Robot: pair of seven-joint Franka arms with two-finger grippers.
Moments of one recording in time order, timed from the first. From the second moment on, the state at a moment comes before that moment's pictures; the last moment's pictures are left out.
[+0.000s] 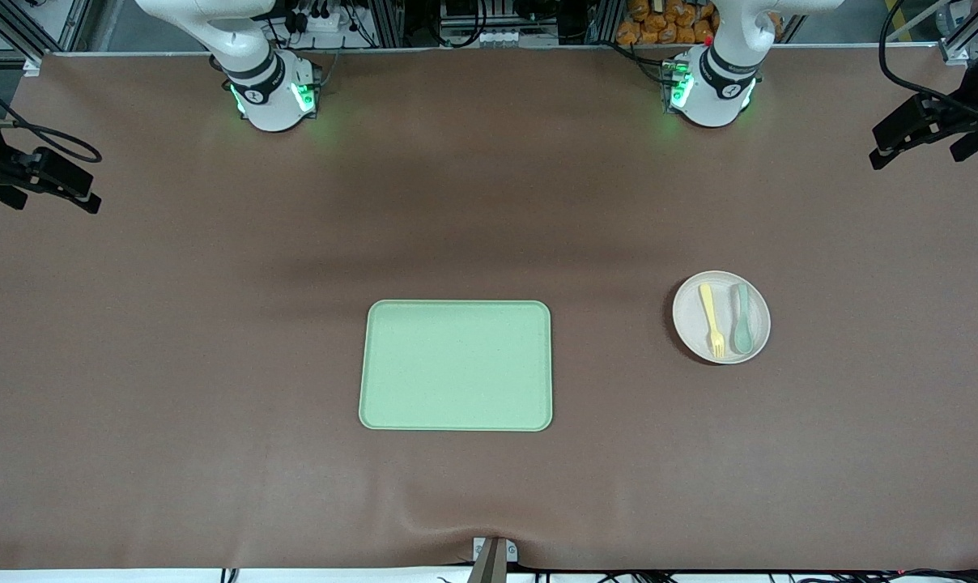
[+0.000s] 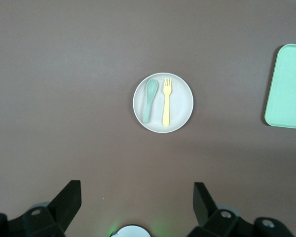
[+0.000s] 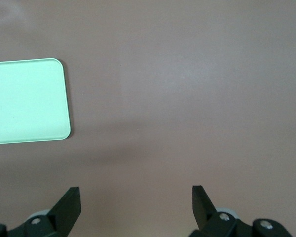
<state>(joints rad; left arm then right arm) -0.16 -0.07 0.06 -1.48 0.03 1.40 -0.18 0.04 0.00 -0.03 -1.48 0.01 1.48 0.09</state>
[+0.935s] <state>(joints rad) -0.14 0.02 0.08 -1.70 0.03 1.64 -0.12 0.04 0.00 -0.02 -1.48 0.01 1.48 0.09</state>
